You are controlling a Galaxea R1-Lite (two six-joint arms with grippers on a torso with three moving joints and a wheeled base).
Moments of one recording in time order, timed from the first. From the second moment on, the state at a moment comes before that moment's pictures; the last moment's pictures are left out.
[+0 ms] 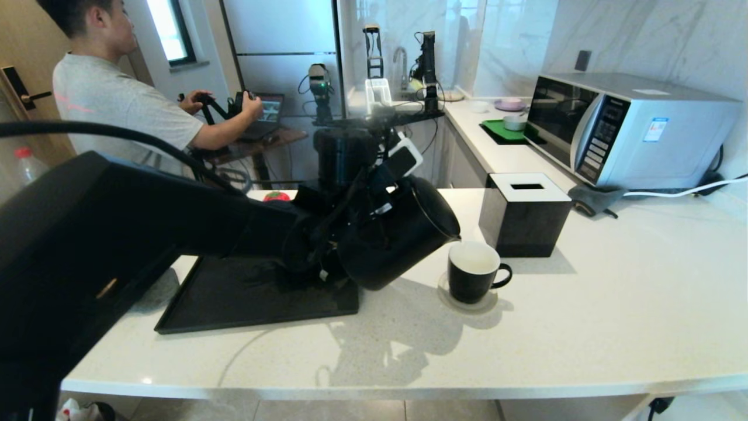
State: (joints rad) left arm -0.63 2.13 -1.46 -0.57 0.41 0.79; right arm 0.00 0.00 0.00 0.00 0.00 -0.03
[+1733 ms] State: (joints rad) left arm -0.65 2.15 -1.53 -0.48 0.41 0.86; right arm 0.00 0.00 0.00 0.00 0.00 -0.03
